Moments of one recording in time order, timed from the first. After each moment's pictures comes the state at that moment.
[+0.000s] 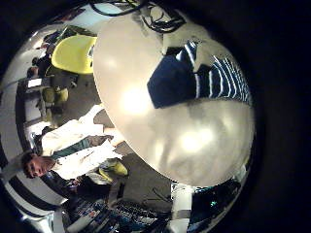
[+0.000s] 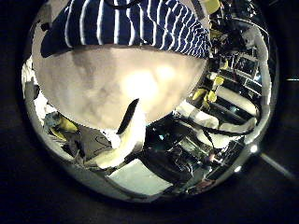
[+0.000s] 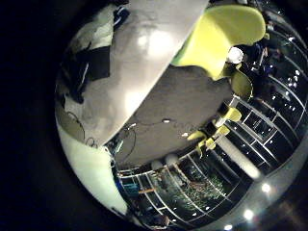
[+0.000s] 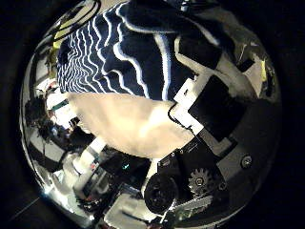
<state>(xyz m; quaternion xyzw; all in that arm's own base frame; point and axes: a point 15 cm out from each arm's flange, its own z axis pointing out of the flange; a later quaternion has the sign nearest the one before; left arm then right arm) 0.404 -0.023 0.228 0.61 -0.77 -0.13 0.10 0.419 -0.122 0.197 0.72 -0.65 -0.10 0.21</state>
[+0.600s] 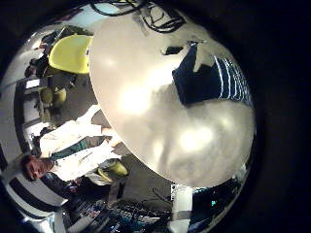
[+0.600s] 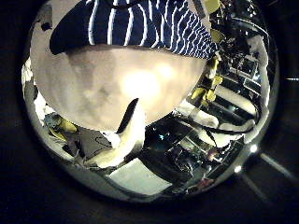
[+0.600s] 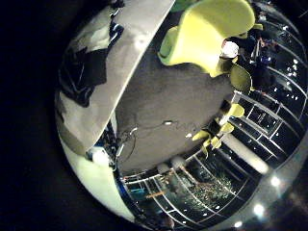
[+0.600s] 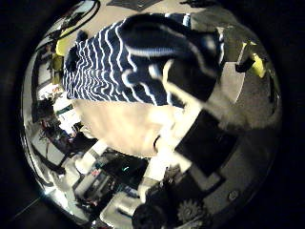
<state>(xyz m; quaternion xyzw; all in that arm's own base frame) 0.405 -0.013 0.225 0.61 -0.78 -0.13 0.11 0.419 -0.148 0.227 0.71 -0.68 -0.08 0.17</state>
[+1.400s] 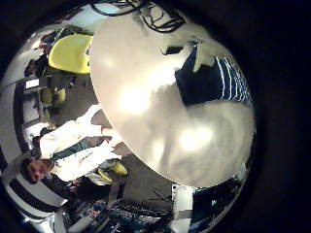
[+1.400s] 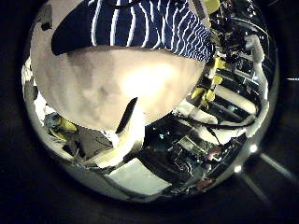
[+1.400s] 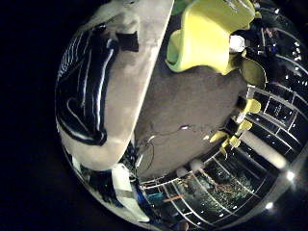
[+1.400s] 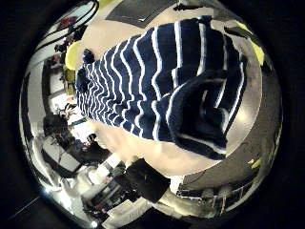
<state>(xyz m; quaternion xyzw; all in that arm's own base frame) 0.407 -0.013 0.227 0.61 -0.78 -0.13 0.11 0.459 -0.137 0.201 0.69 -0.72 -0.10 0.09</state>
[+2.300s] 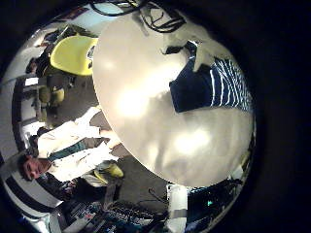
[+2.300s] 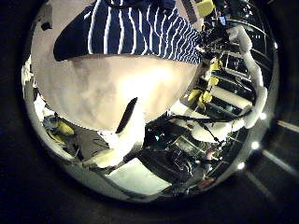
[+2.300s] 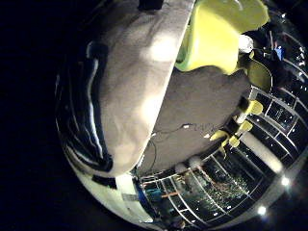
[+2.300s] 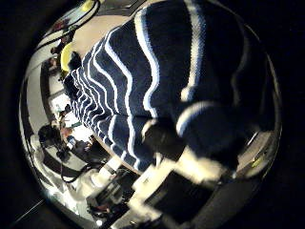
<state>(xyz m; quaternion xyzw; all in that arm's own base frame) 0.413 -0.018 0.248 0.62 -0.77 -0.10 0.11 0.483 -0.123 0.133 0.69 -0.70 -0.15 0.12</state>
